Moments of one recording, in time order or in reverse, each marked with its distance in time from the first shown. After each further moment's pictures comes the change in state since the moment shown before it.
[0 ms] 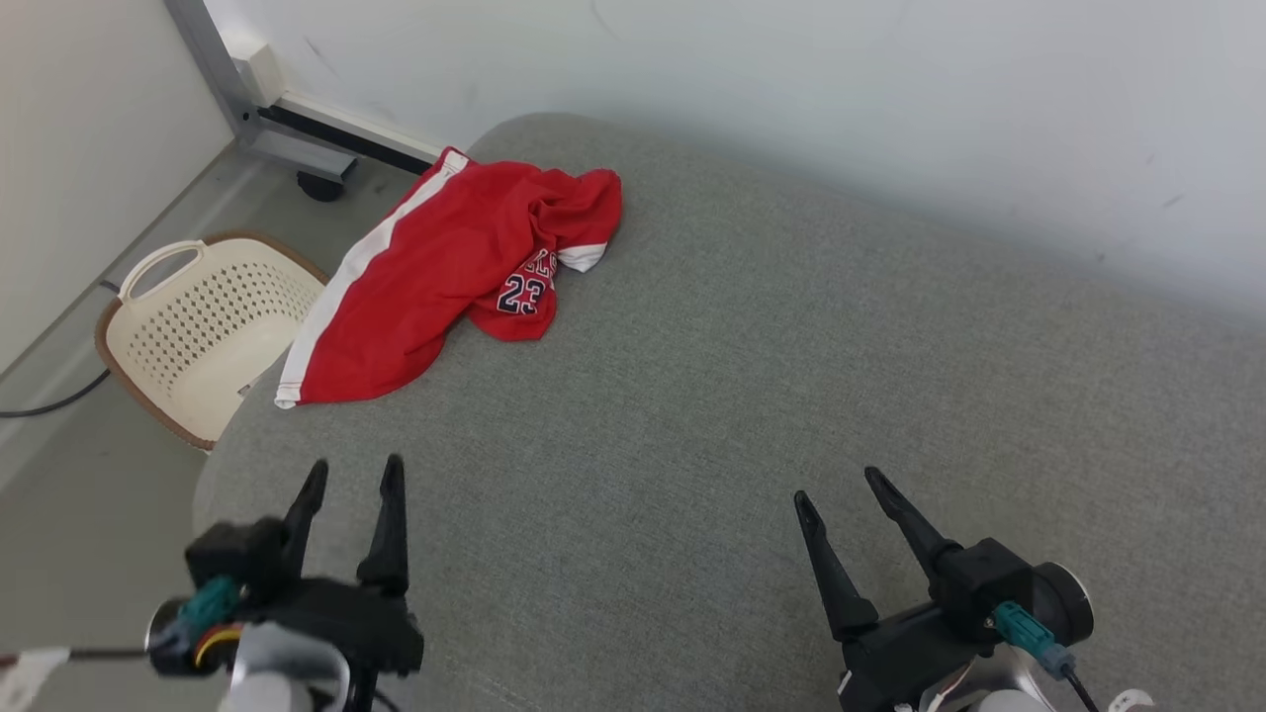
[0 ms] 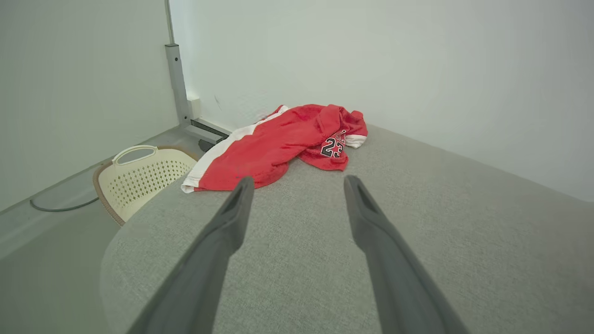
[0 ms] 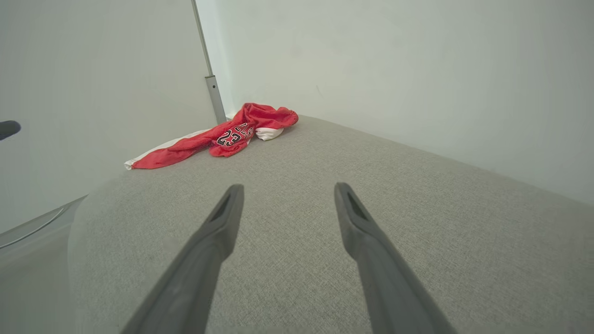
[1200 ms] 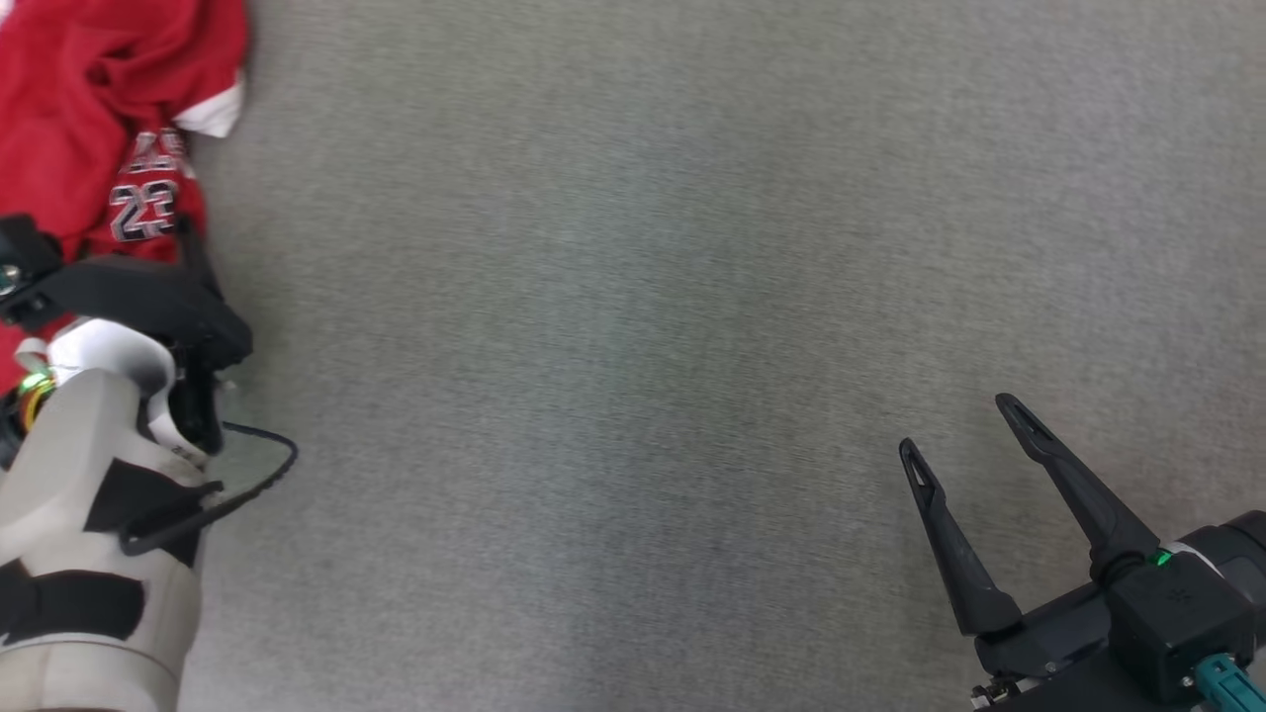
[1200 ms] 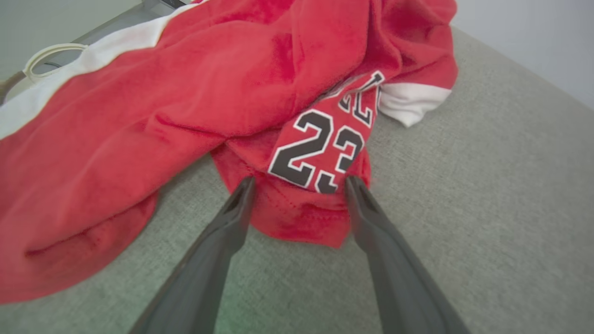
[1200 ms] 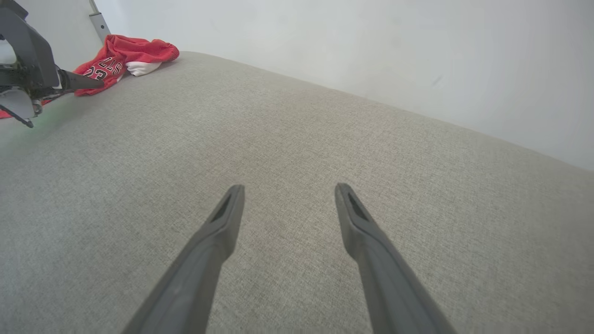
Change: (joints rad) left arm -0.818 0.139 0.001 0.854 -0.325 0.130 0.051; right arm 0.207 -0.198 -0.070 -0.782 -0.078 0.000 0.363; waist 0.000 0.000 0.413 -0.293
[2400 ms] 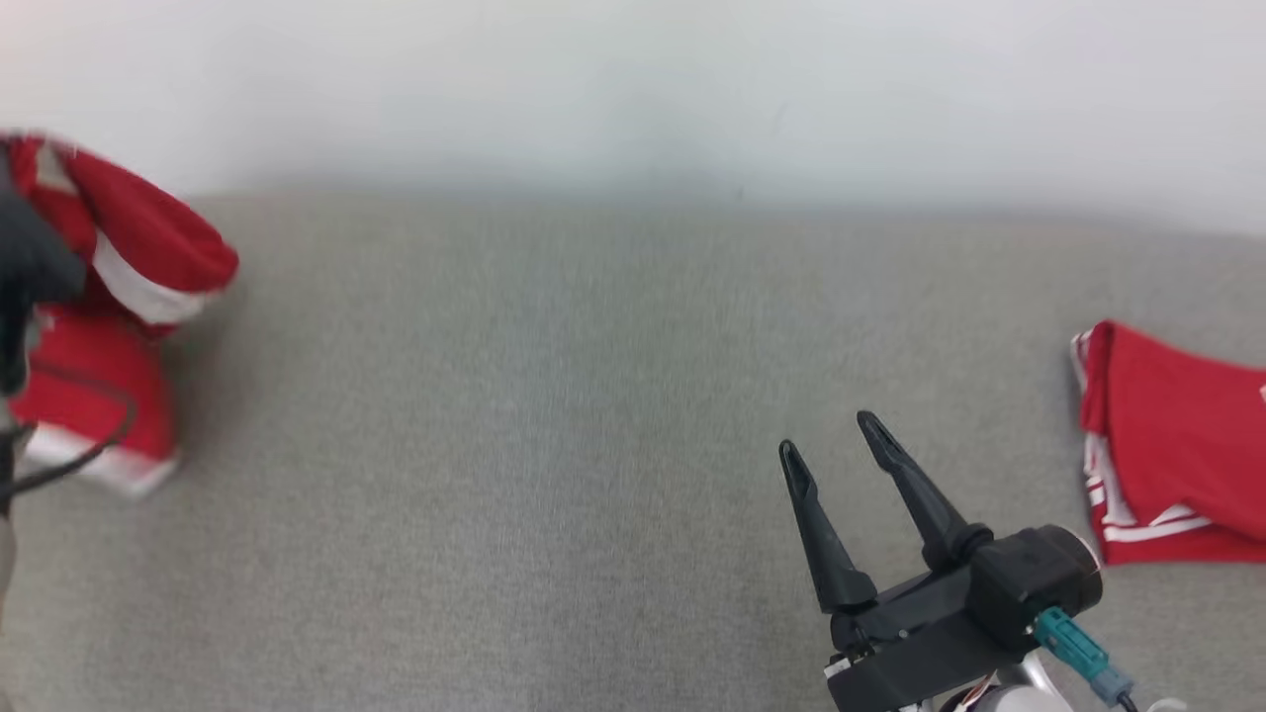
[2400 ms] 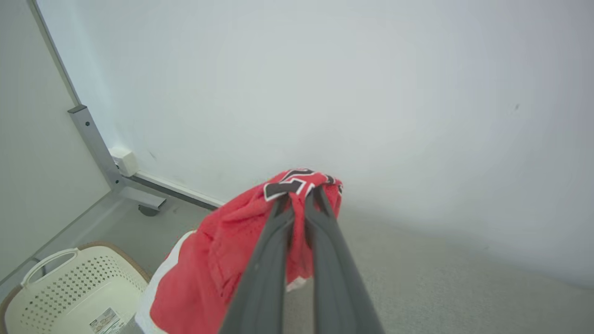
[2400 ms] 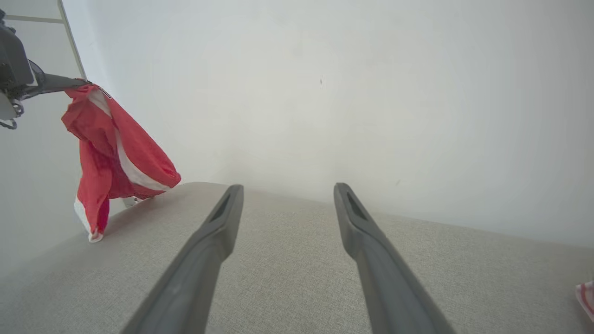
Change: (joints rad) left arm -0.101 0.212 -0.125 -0.052 0.058 -0.122 0.155; right arm -0.152 0.204 0.096 0.476 0.110 0.000 -0.317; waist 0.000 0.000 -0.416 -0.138
